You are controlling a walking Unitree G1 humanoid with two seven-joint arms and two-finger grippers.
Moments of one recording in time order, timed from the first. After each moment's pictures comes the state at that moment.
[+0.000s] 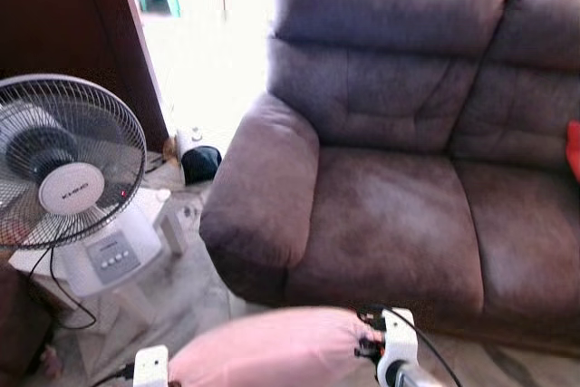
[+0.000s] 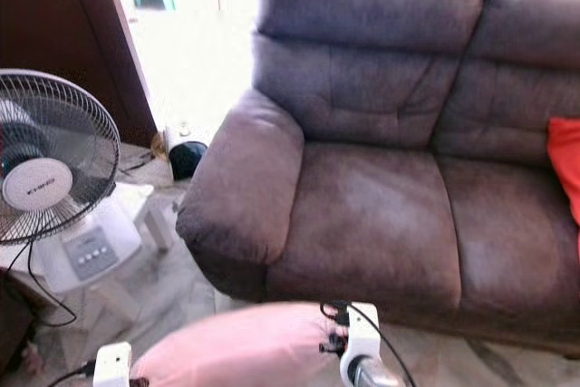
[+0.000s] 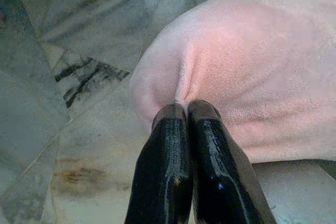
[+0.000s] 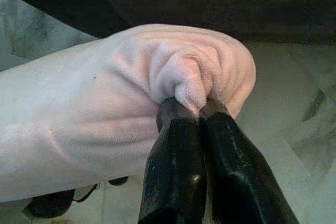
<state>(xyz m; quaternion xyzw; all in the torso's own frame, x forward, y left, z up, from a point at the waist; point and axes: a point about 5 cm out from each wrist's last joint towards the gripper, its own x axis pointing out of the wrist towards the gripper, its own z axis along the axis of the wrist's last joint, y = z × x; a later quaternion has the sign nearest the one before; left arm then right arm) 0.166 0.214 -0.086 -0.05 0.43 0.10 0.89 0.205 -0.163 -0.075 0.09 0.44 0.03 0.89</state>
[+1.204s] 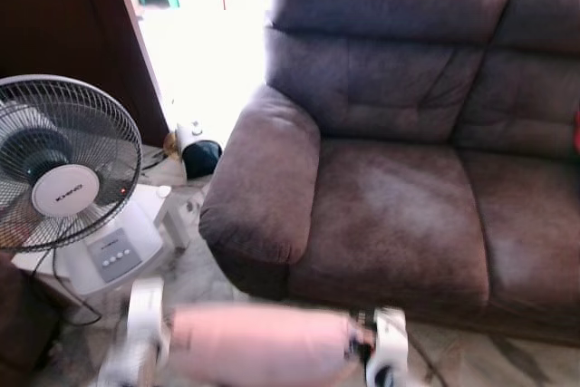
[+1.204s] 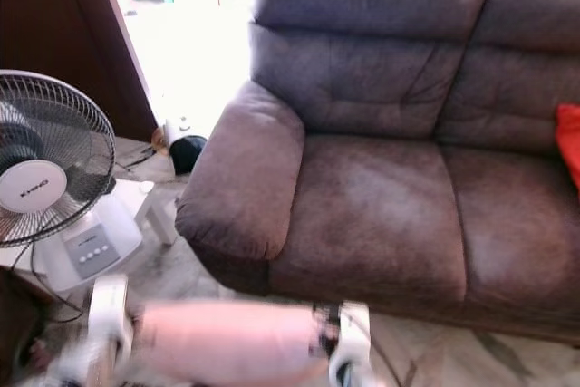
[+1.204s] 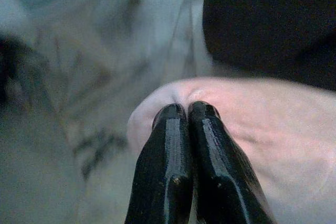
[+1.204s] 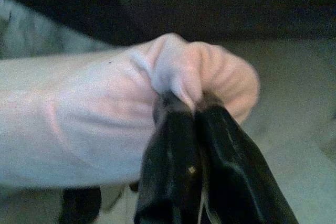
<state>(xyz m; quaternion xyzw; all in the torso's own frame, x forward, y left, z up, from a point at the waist) 0.278 0.229 -0.011 -0.01 0.29 0.06 0.95 0.228 -0.148 -0.060 0.12 0.38 0.03 0.92</state>
